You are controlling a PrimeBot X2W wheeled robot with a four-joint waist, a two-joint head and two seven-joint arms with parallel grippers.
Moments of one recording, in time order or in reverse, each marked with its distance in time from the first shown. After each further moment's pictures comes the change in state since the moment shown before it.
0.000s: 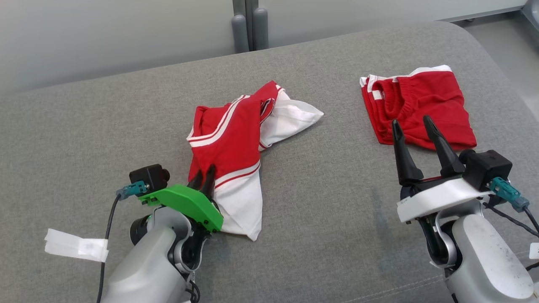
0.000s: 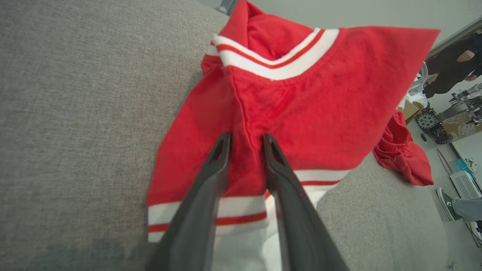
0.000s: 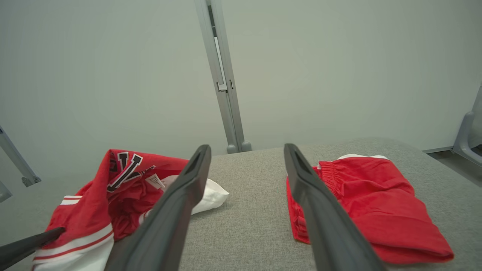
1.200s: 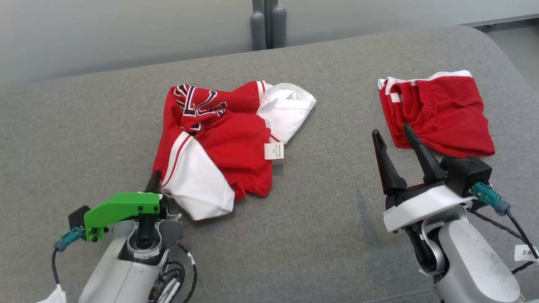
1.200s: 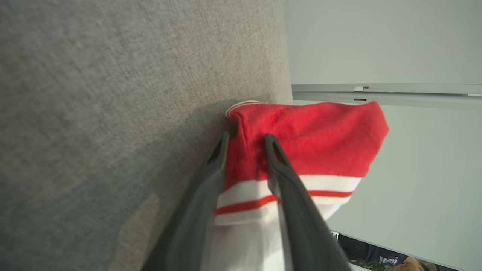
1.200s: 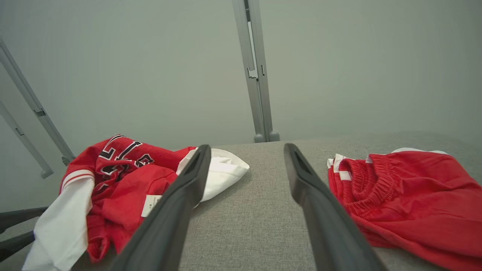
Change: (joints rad) left arm 0.062 -0.011 0.298 -0.053 -0.700 0.072 -0.054; right arm 0.005 0.023 0.031 0.020 -0.014 0.035 0.000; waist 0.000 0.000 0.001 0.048
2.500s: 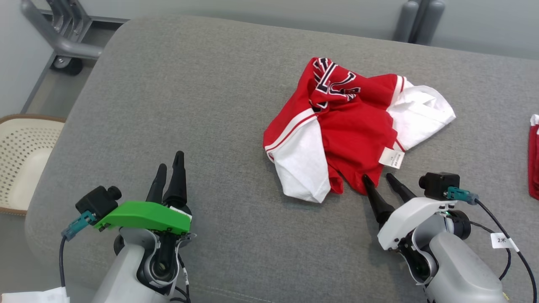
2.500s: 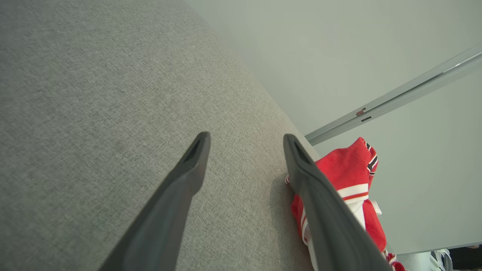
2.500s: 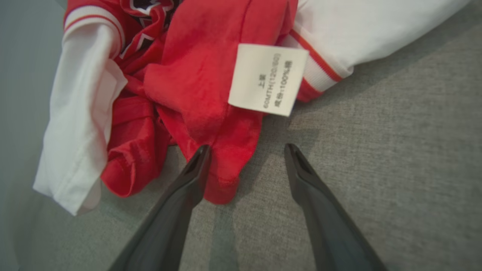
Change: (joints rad) left arm 0.145 0.016 0.015 -0.241 0.663 -0.130 -0.014; right arm -0.091 0.038 0.037 0.432 0.160 0.090 0.116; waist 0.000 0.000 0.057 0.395
